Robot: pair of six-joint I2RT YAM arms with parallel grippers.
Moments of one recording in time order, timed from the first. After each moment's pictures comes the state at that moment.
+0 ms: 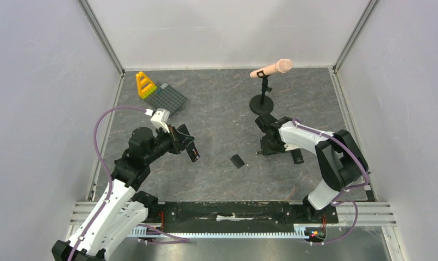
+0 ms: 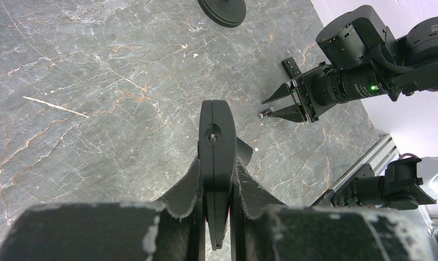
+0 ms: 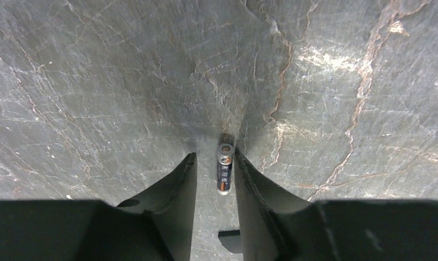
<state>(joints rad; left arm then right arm) -0.39 0.65 0.60 -0.25 0.29 -0.46 0.52 1.65 0.95 -0.76 0.22 2.00</state>
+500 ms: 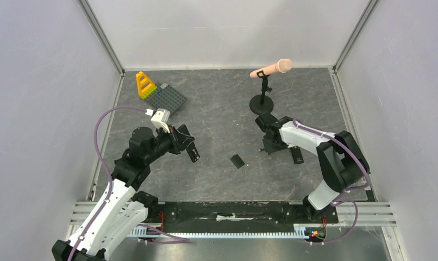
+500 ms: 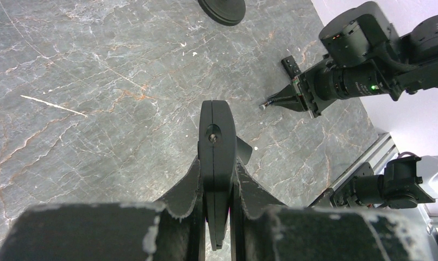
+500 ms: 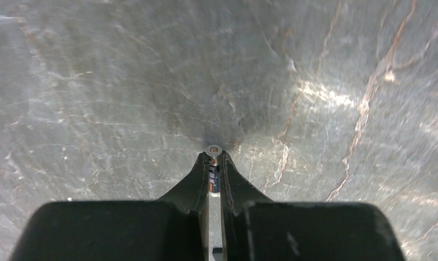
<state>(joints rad) -0.39 0.65 0.60 -0.25 0.29 -0.46 0.52 1.65 0.96 -0.76 0.30 1.95</state>
